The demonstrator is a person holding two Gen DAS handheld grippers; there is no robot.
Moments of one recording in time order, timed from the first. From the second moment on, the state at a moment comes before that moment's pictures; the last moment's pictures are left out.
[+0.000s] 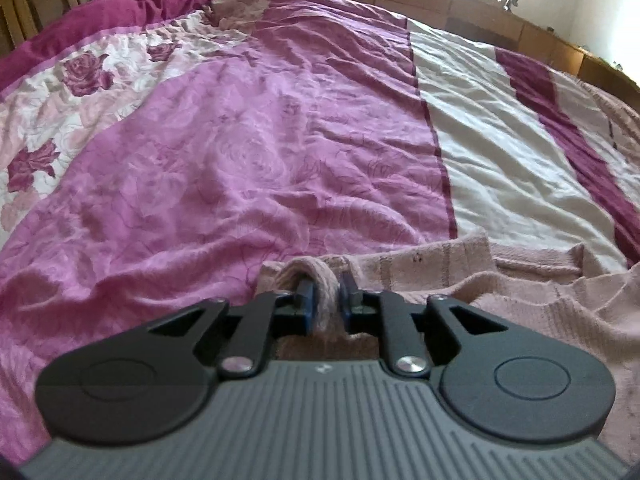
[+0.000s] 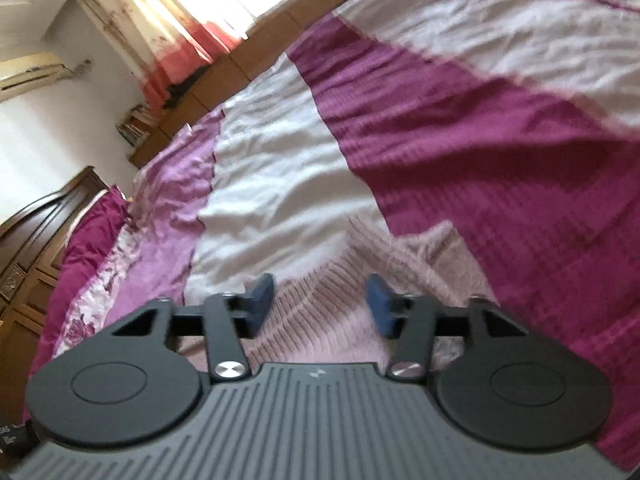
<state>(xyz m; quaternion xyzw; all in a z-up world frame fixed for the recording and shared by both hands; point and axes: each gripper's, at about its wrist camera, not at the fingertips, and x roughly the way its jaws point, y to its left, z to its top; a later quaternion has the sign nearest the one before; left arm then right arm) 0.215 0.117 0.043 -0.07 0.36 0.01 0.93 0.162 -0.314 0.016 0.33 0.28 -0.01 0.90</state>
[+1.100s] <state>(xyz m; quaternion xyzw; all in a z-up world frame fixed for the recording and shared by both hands) 0.192 0.104 0.031 -0.03 0.37 -0.01 0.93 0.208 -0.251 0.029 -0.03 0.35 -0.01 0.93</state>
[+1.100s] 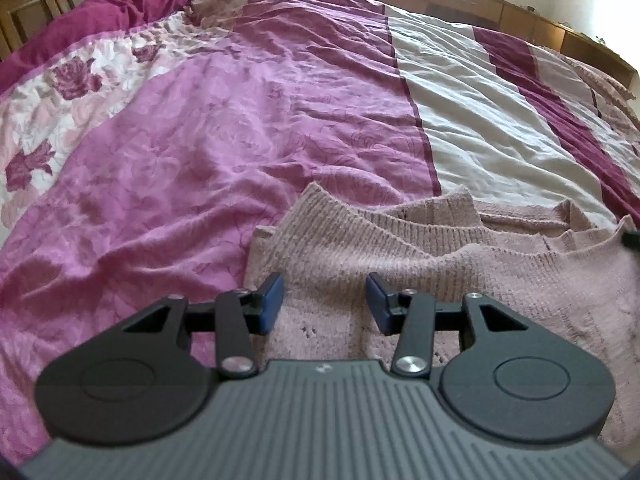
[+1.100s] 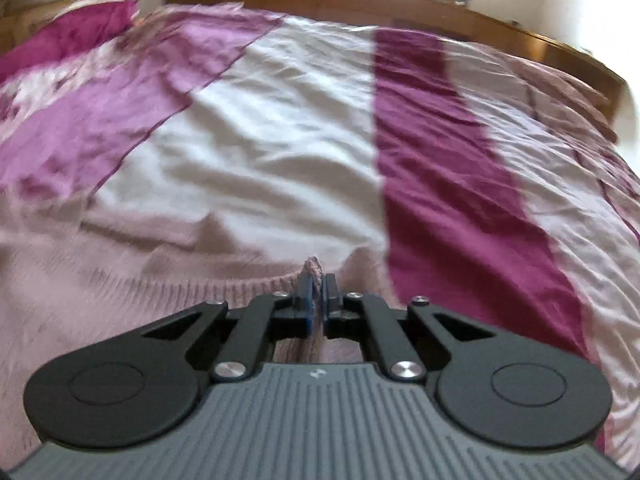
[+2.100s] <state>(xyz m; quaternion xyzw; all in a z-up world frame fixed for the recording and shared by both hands) 0.240 0.085 0.014 0.10 0.37 0.00 0.92 0.141 -0.286 0.009 0.13 0.33 0.00 0.94</state>
